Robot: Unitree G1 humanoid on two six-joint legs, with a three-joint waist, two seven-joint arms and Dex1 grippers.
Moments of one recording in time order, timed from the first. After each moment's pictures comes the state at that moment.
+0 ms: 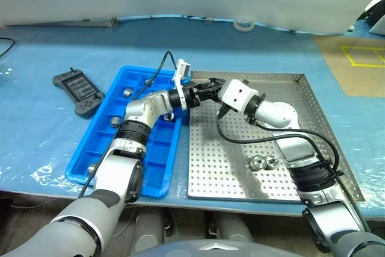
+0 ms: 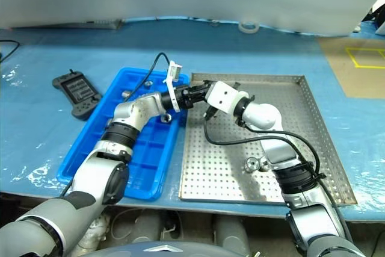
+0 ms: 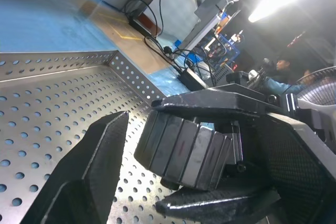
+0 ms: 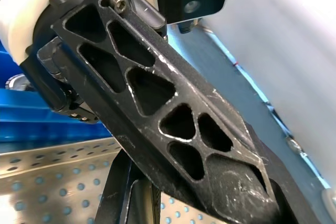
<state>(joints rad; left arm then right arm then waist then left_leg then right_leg) -0.93 0.06 0.08 0.69 -0.53 0.62 -1.02 -0.49 -0.45 0.20 -0.11 -0.16 0.10 0.64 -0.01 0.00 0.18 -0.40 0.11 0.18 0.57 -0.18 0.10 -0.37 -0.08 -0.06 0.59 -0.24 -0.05</state>
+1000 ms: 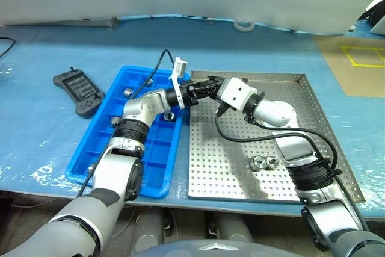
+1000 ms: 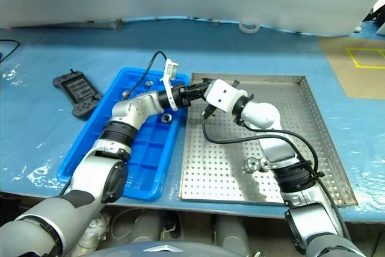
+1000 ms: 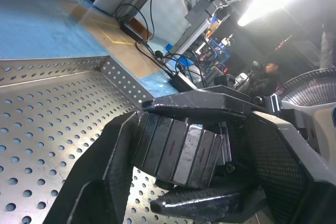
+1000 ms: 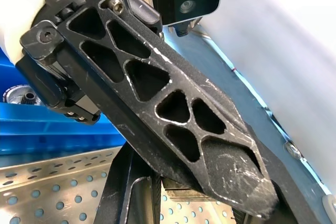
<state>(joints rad) -0.92 0.07 0.08 0.69 -0.53 0.62 -1.07 -0.50 -0.44 0.21 -0.11 -0.15 0.09 0.63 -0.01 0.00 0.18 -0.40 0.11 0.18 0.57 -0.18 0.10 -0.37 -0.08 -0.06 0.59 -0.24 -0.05</state>
